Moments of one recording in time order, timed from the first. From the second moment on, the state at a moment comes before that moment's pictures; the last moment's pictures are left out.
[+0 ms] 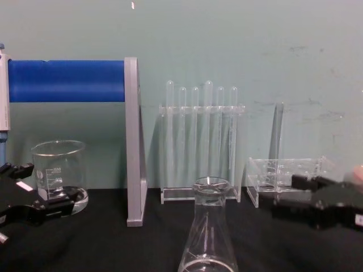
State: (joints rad) left arm -0.20 0.60 0.45 -1.41 -0.25 -0.12 0.03; right arm 0.25 0.48 -0.42 -1.40 0.48 -0.06 0.48
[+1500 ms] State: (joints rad) left arm -0.20 0.60 0.45 -1.41 -0.25 -0.12 0.03; right arm 0.31 0.23 -0.31 -1.26 0.25 0.07 0.12
